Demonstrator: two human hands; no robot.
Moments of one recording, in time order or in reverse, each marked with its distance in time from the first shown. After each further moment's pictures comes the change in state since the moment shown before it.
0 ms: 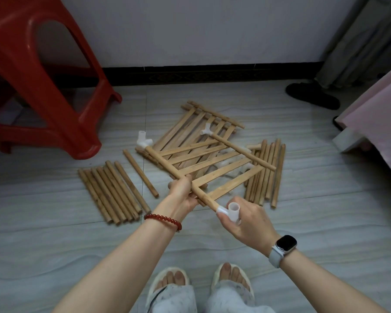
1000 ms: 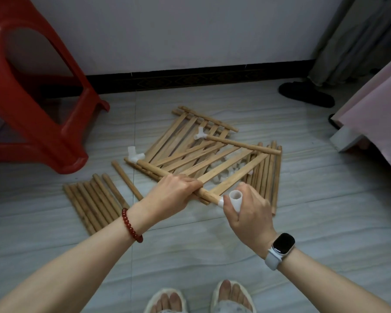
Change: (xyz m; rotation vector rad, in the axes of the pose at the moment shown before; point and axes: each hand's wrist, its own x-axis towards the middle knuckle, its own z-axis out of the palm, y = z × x) left_hand 0.014 0.040 -0.014 1.700 -0.582 1.582; right_hand 0.039 0.002 -0.008 -0.044 0.289 0.110
